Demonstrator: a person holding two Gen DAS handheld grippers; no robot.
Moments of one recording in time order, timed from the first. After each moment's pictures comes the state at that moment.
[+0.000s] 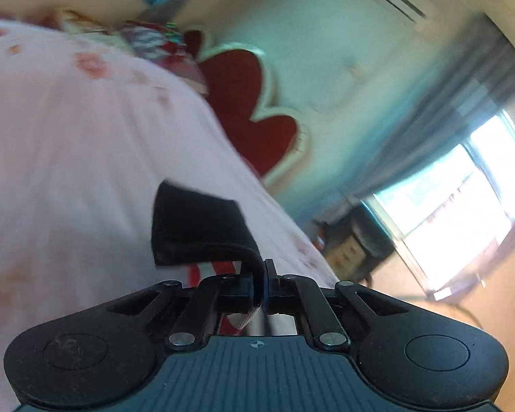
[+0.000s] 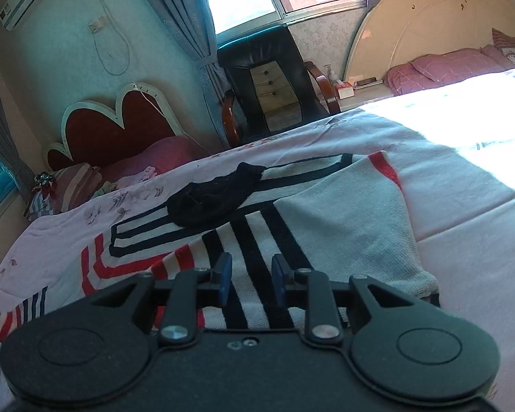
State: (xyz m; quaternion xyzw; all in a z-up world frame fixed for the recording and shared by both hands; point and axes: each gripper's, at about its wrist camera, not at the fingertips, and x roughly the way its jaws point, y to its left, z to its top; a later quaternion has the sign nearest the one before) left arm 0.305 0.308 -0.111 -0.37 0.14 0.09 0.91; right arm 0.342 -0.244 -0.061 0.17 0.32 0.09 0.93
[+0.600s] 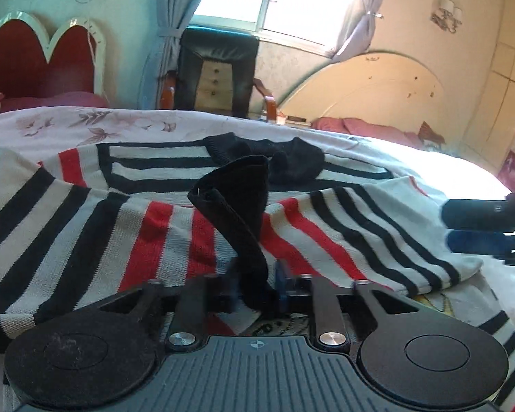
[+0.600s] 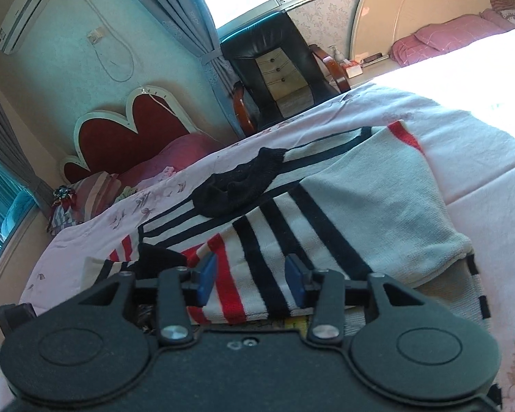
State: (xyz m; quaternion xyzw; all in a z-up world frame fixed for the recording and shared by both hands) left arm 0.422 -0.001 -0.113 -0.07 0.32 -0.14 0.93; right arm 0.341 -0.232 -0.068 0.24 0.33 0.11 0.91
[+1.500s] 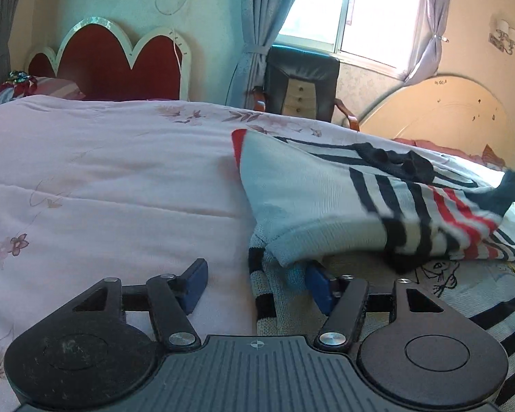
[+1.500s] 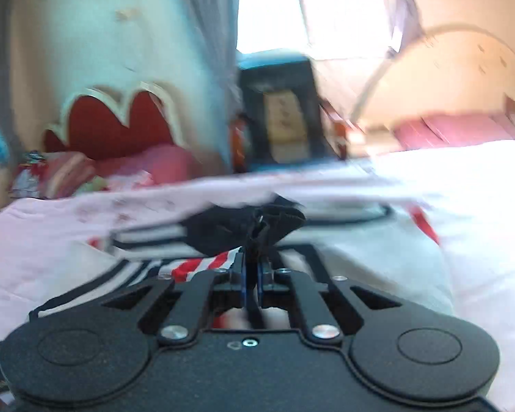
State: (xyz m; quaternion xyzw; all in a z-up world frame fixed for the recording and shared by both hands) left arm 0.368 0.136 -0.135 -0.06 0.30 -0.01 0.95; right arm 0.370 -0.192 -0.062 0.10 0.30 0.05 0.95
